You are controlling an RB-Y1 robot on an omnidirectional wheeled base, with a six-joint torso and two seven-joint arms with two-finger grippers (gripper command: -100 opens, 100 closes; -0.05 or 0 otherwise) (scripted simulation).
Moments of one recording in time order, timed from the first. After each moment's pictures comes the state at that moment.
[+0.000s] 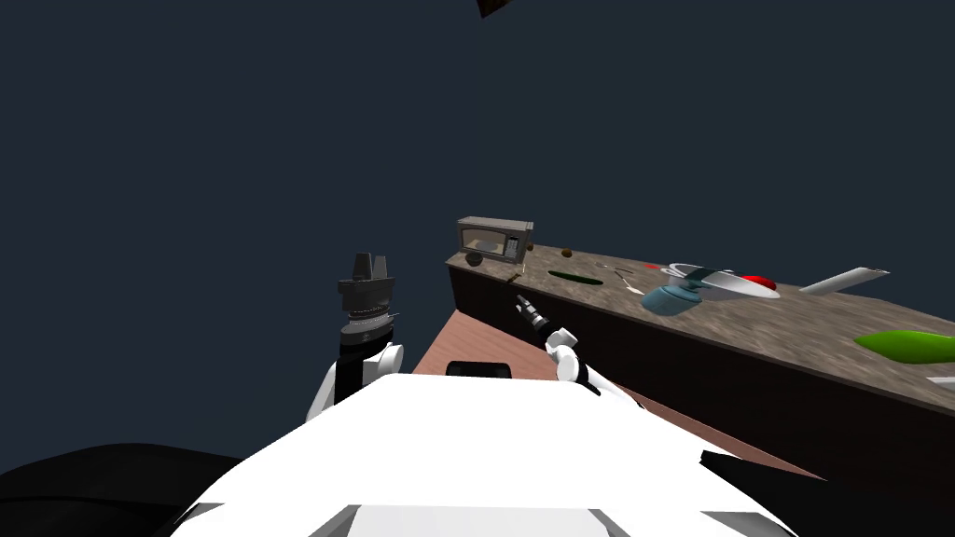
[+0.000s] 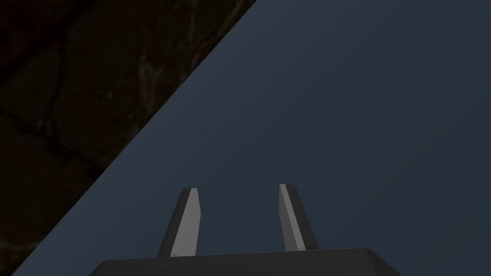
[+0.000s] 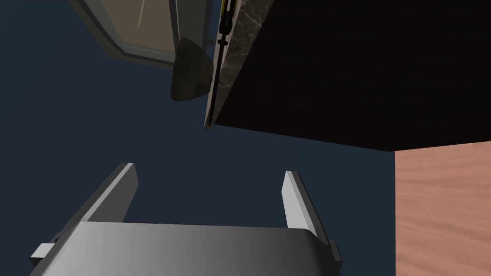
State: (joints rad) left arm 0.53 0.01 0.05 -2.38 -0.12 -0.60 0.08; right arm -0.36 -0.15 -0.78 -0.53 -1.70 1.09 -0.73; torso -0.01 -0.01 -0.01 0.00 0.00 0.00
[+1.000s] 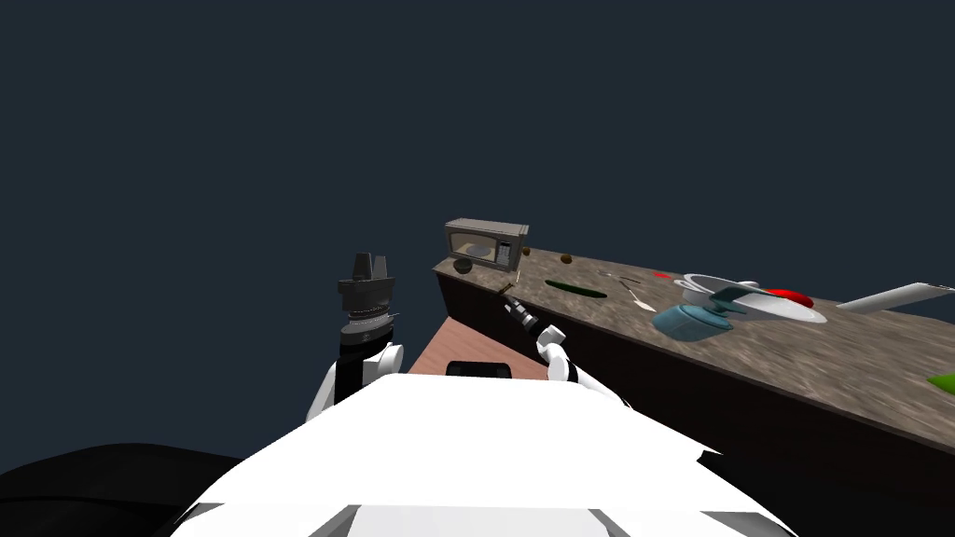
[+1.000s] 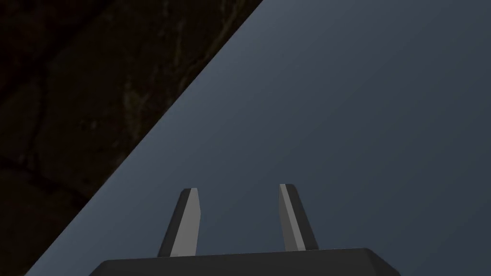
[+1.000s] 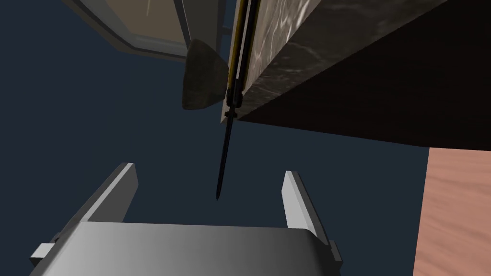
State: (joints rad) left arm 0.53 0.01 0.05 -2.38 -0.12 -0.60 0.08; right arm -0.36 -0.07 -0.72 -0.59 -1.64 1.18 -0.79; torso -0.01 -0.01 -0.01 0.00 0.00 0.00
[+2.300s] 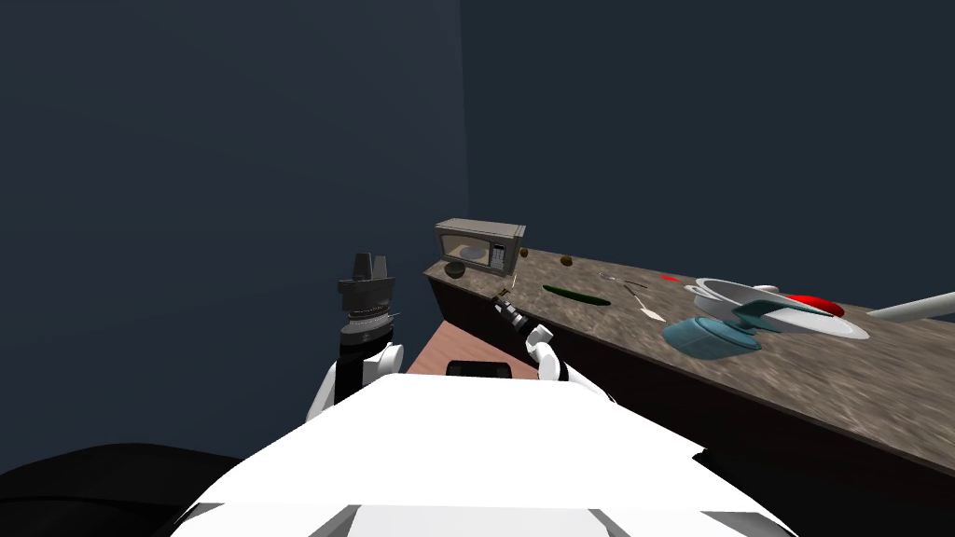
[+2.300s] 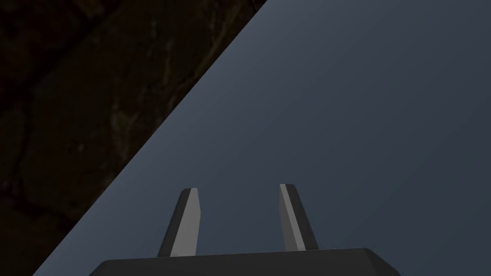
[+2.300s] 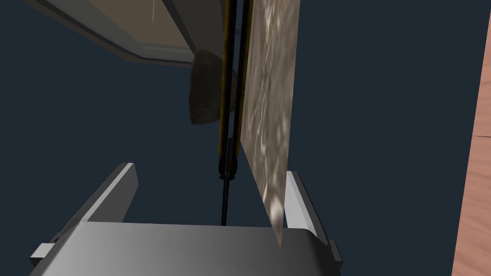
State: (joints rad) left arm 0.53 0.01 0.05 -2.38 -0.12 -0.60 0.08; right arm -0.39 0.01 -0.72 -0.55 -1.63 1.20 -0.79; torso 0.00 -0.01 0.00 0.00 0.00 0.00
